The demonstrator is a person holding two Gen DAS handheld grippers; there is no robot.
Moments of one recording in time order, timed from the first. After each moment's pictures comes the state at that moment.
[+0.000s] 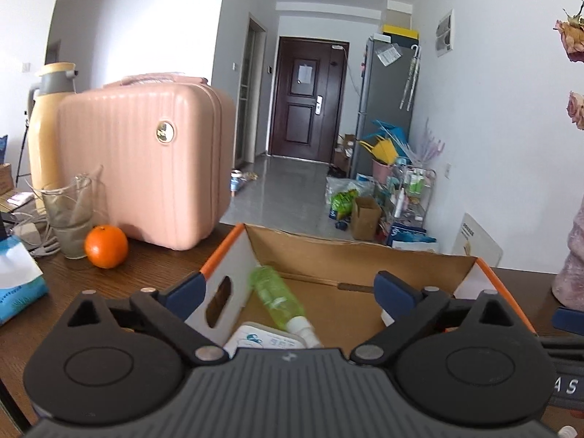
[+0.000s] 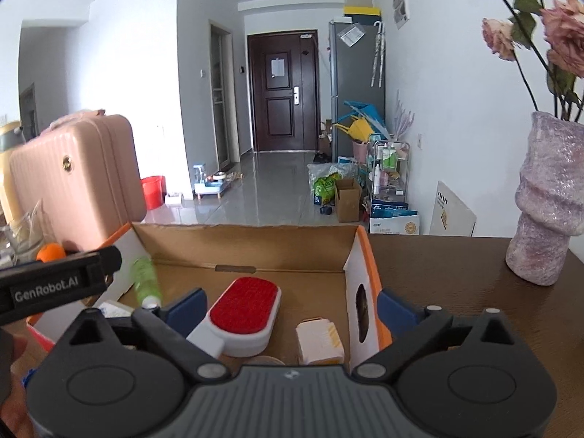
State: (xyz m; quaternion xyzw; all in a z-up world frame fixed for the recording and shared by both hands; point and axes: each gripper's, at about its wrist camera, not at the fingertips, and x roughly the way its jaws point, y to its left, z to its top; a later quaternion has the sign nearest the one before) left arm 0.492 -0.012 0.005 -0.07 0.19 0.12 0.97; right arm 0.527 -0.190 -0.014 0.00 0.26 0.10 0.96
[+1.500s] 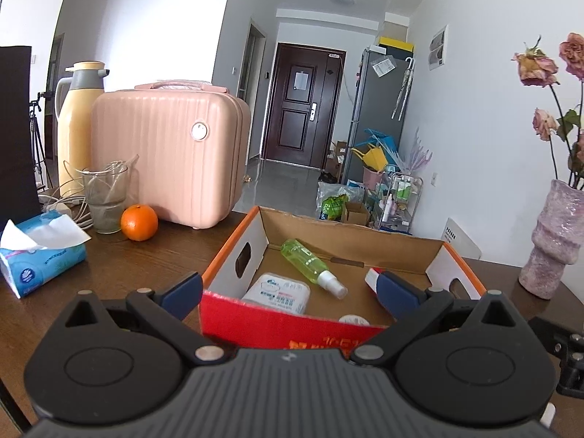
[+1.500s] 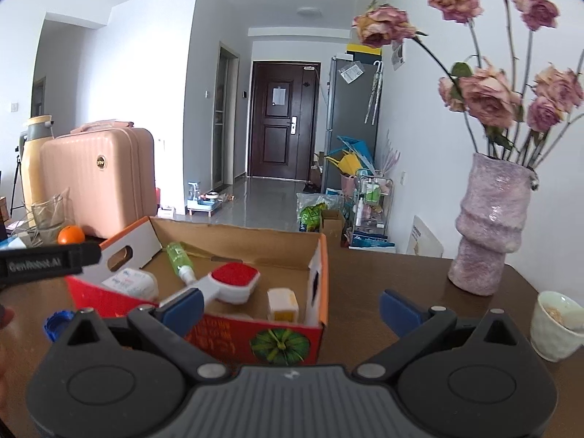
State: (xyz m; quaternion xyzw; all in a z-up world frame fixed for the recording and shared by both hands) left arm 0.385 -0.013 0.013 -0.09 0.18 0.09 0.97; right arm 0.397 -0.235 0.009 -0.04 0.20 0.09 0.98
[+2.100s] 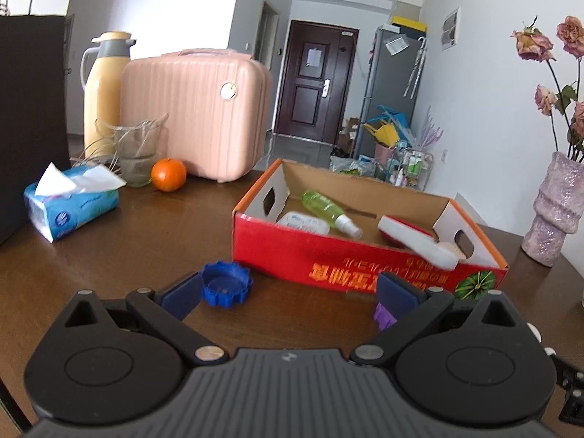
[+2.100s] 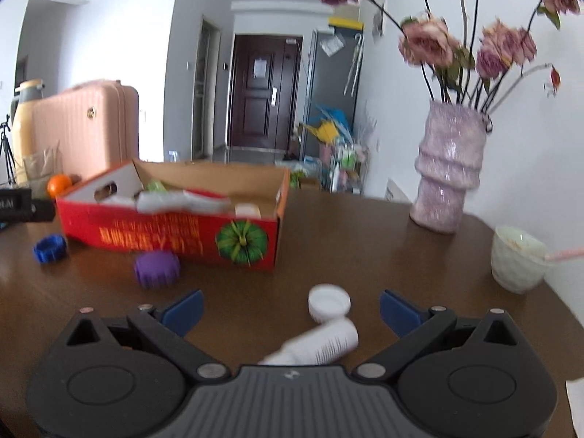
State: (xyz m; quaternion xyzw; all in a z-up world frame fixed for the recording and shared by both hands) left arm 0.331 -0.013 -0.012 -0.10 0.23 0.12 0.96; right arm 0.336 -0.269 -0.042 -0.05 0.25 0.05 0.96
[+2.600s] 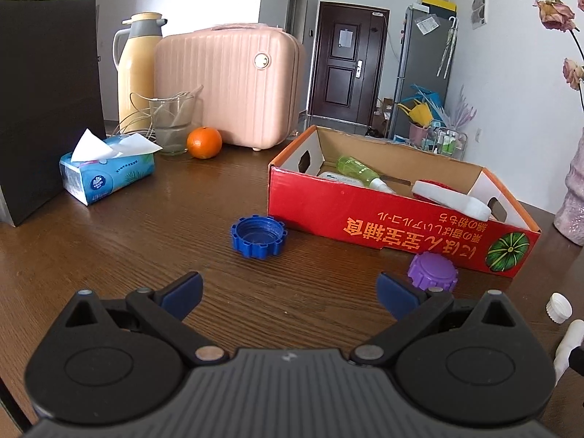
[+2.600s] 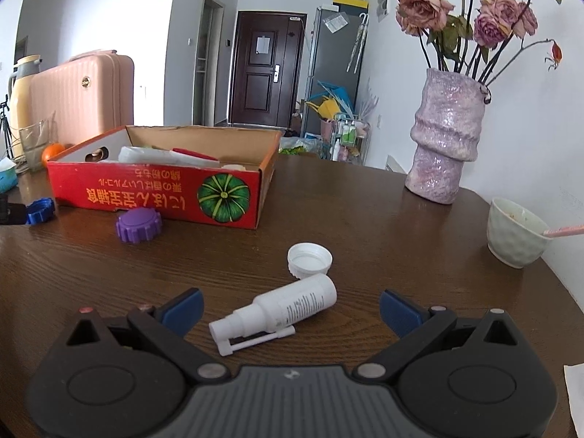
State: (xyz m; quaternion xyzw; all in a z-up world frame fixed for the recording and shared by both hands) left arm 0.317 -0.021 -0.033 -0.09 0.26 0.17 0.95; right arm 0.339 -0.290 -0.061 -0.06 0.29 0.06 0.95
